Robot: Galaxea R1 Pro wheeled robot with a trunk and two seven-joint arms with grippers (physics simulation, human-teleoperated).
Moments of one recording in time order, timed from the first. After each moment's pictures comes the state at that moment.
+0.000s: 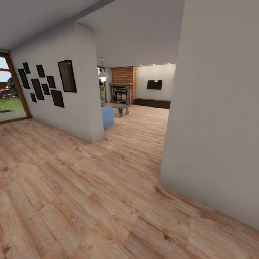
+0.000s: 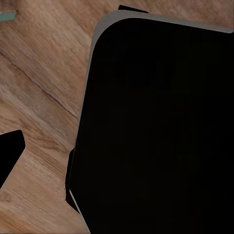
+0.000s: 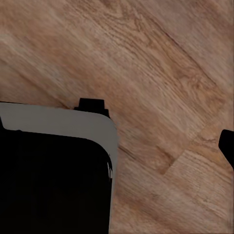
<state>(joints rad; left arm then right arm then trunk) 0.00 0.00 0.04 -0.04 0.19 -0.04 0.05 -0.16 -0.03 0.44 0.03 -0.33 -0.14 -0.07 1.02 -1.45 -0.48</state>
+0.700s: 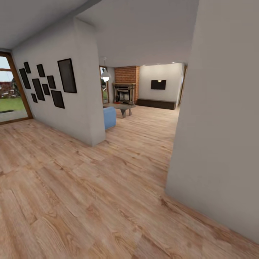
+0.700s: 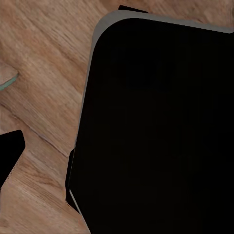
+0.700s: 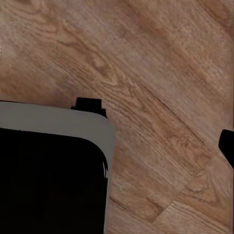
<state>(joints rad) 0.00 0.00 0.04 -0.04 0.19 -0.04 0.05 -0.16 -0.04 0.44 0.03 -0.32 -0.14 -0.07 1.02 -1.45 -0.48</state>
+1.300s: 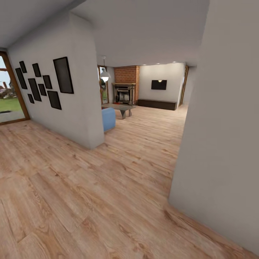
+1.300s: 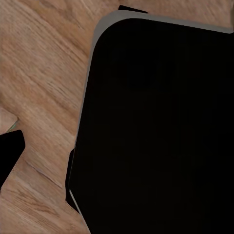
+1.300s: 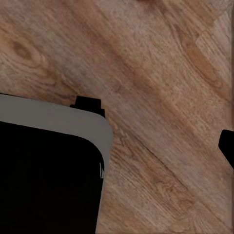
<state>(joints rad) 0.00 0.00 0.04 -0.04 0.19 -0.04 0.05 -0.16 -0.04 0.44 0.03 -0.25 -0.14 -0.07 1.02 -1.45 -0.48</state>
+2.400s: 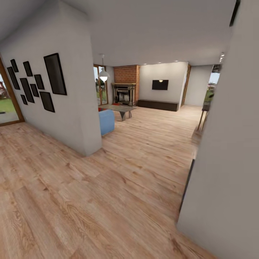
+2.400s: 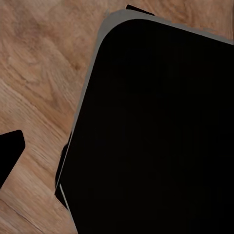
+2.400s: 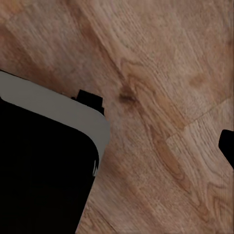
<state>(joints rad) 0.00 0.01 0.03 -0.04 0.30 -0.04 0.05 -0.16 -0.03 0.44 0.03 -0.05 -0.13 -0.07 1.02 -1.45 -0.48</state>
